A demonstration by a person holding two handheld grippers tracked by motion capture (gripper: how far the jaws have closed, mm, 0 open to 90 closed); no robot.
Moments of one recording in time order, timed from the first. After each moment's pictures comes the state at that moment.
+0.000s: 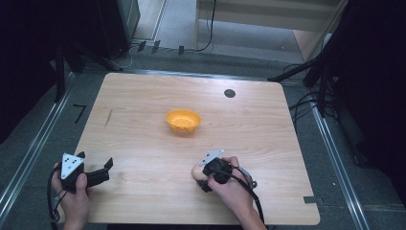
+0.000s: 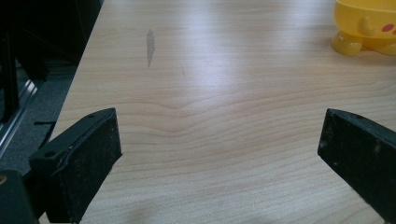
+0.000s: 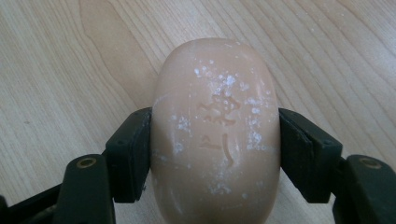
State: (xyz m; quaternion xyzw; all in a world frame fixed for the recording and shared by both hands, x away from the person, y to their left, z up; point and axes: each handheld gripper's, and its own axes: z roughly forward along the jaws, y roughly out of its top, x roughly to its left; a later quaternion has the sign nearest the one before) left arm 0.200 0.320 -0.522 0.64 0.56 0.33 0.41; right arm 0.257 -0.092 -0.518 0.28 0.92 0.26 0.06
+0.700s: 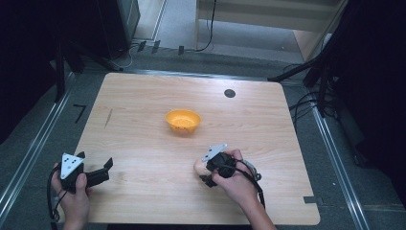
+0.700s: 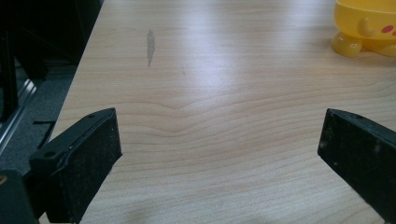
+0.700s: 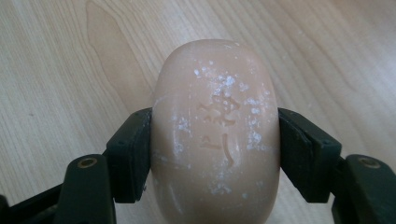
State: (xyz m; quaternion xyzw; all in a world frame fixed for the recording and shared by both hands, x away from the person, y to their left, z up) left arm 0.200 0.321 -0.522 0.64 0.56 0.33 0.41; right arm 0.269 -0.101 -0.498 0.23 0.93 0.27 0.08
